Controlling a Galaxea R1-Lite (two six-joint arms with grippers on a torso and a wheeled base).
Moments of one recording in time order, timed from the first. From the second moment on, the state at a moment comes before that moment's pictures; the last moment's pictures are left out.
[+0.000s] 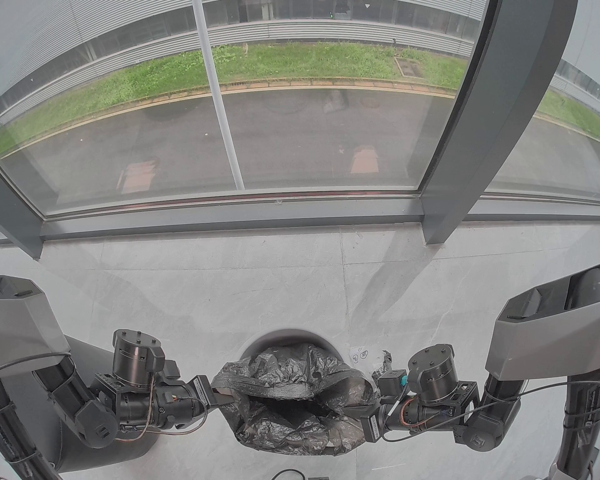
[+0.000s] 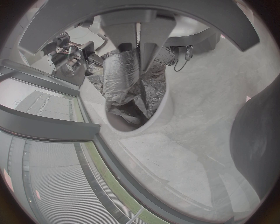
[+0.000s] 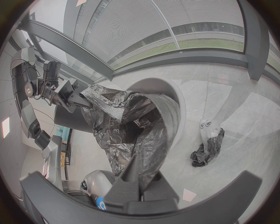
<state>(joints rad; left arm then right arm) -0.39 1.95 -0.29 -0.93 -0.34 -0.88 0.67 2.25 -0.43 -1.19 0.24 0.18</state>
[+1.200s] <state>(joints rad) -0.25 2.18 -0.16 -1.40 -0.51 -0.71 0.58 2.30 -0.49 -1.19 0.23 0.13</state>
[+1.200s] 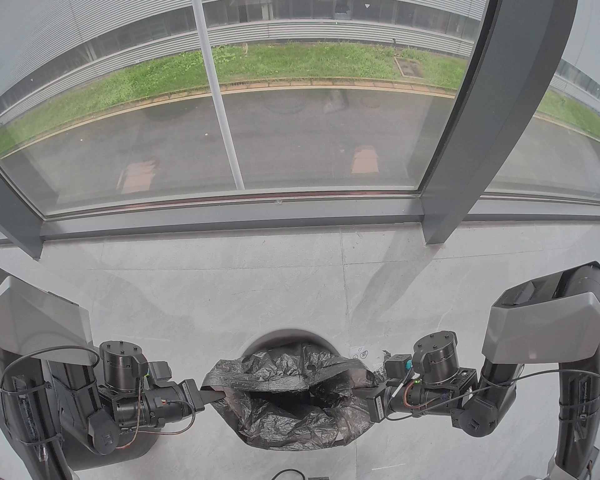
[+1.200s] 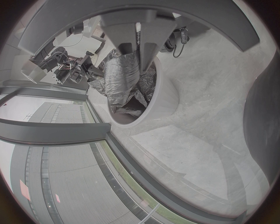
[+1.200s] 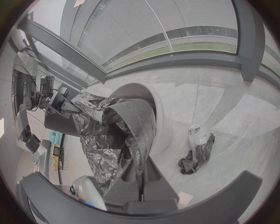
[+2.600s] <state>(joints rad) -0.25 2.23 -0.16 -1.41 -0.51 -0.66 0.53 2.34 -0.54 -1.22 0.22 0.08</state>
